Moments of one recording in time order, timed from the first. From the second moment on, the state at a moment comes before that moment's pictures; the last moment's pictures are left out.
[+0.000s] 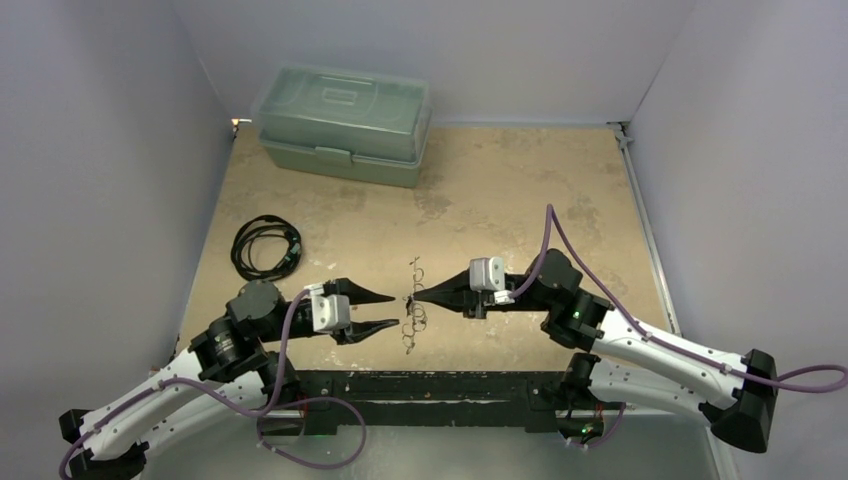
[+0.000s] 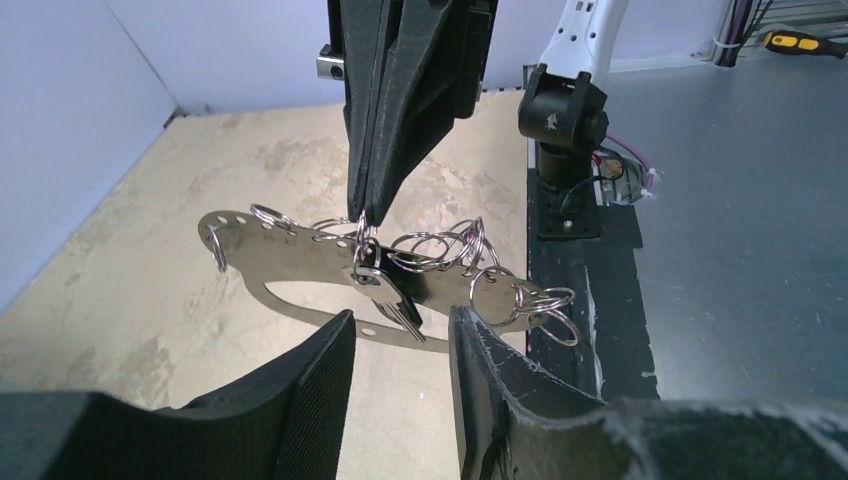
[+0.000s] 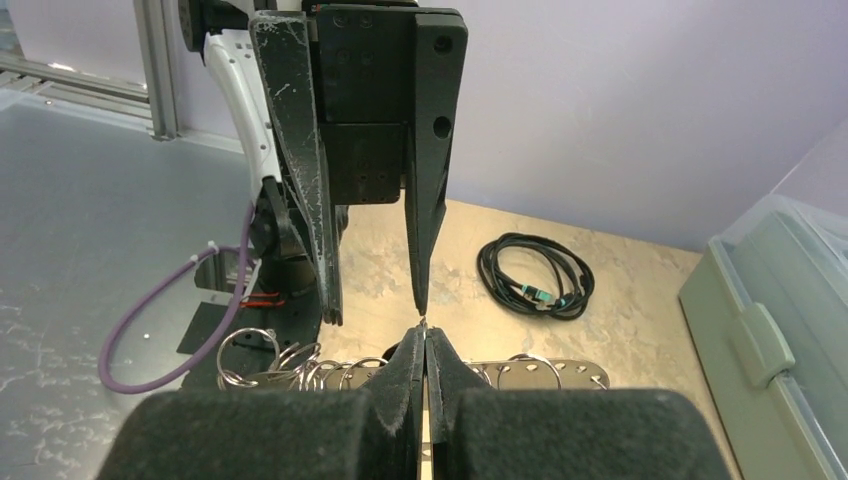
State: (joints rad) left arm -0.97 0.43 0.61 -0.18 0.42 0.17; right arm 1.02 0.87 0.68 0.29 -0.54 -0.20
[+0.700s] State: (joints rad) left arm -0.97 0.45 0.60 -0.12 0.45 0.20; right arm 1.02 0.86 0.68 0.29 -0.60 -0.20
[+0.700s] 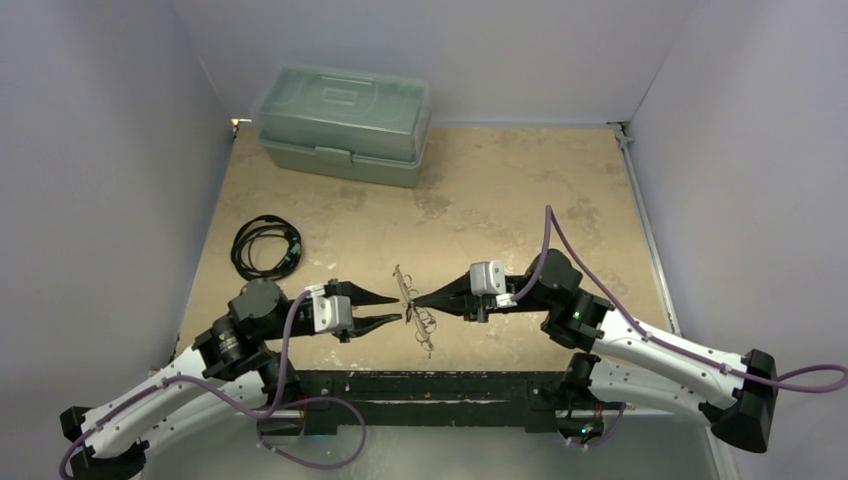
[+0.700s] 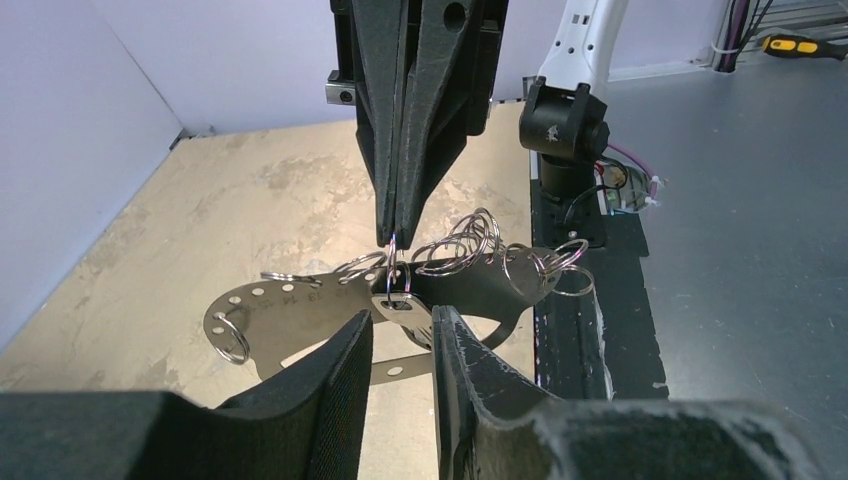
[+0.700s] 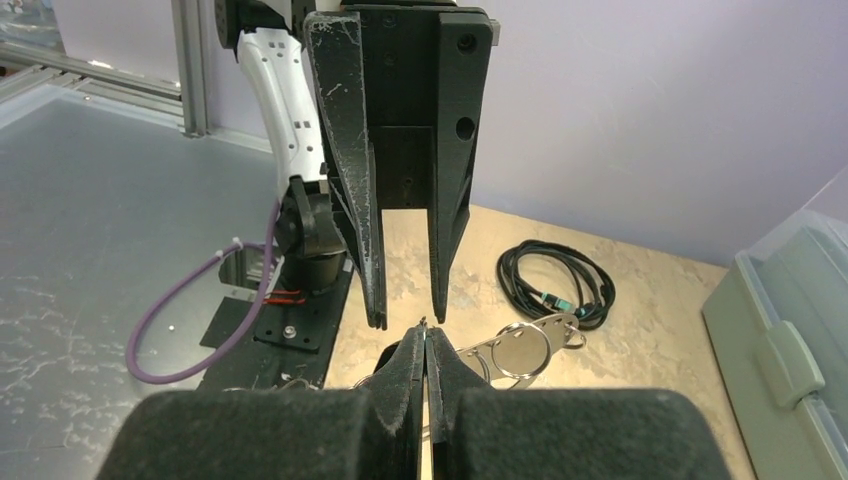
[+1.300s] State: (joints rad) left arm -0.97 0.48 0.60 -0.11 0.45 0.20; right arm 1.02 0.88 0.68 0.28 -0.62 -0.20
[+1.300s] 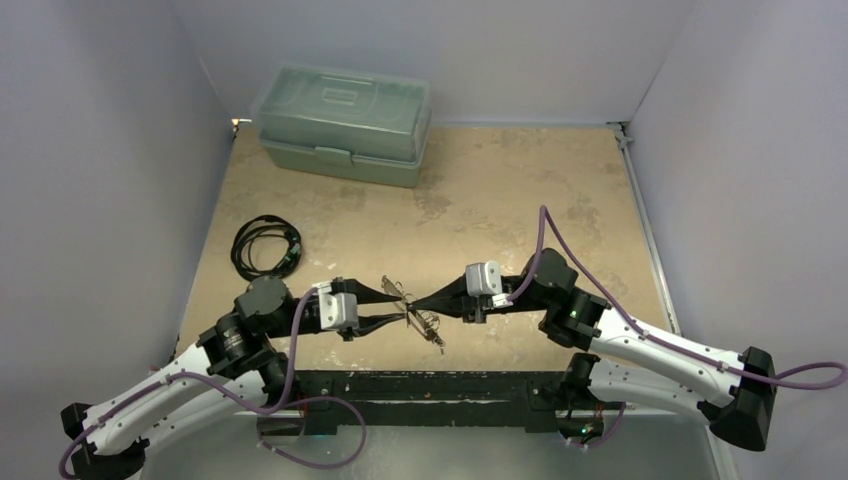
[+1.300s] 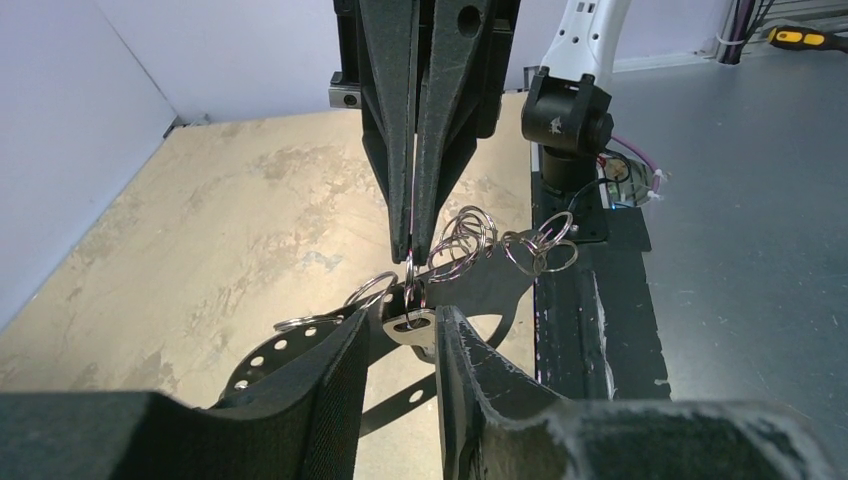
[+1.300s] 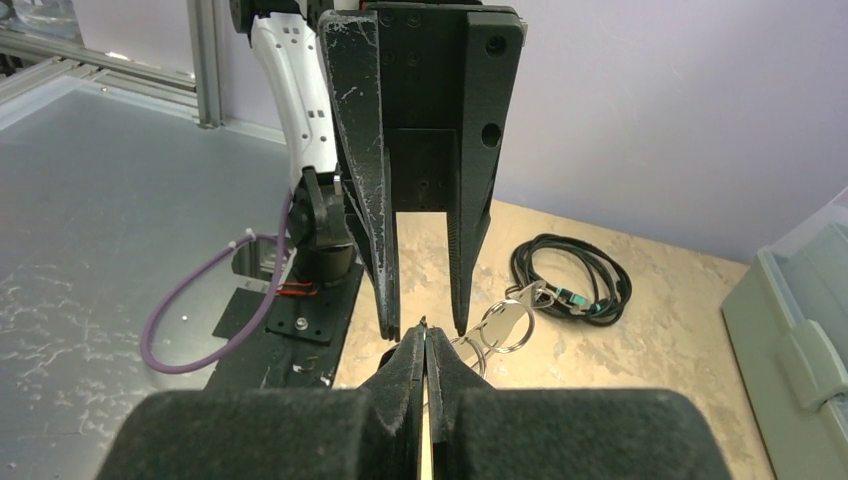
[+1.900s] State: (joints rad) left arm -0.97 0.52 0.60 -0.11 0.44 0.20; right arm 1.02 0.88 0.68 0.28 -0.62 -0.20
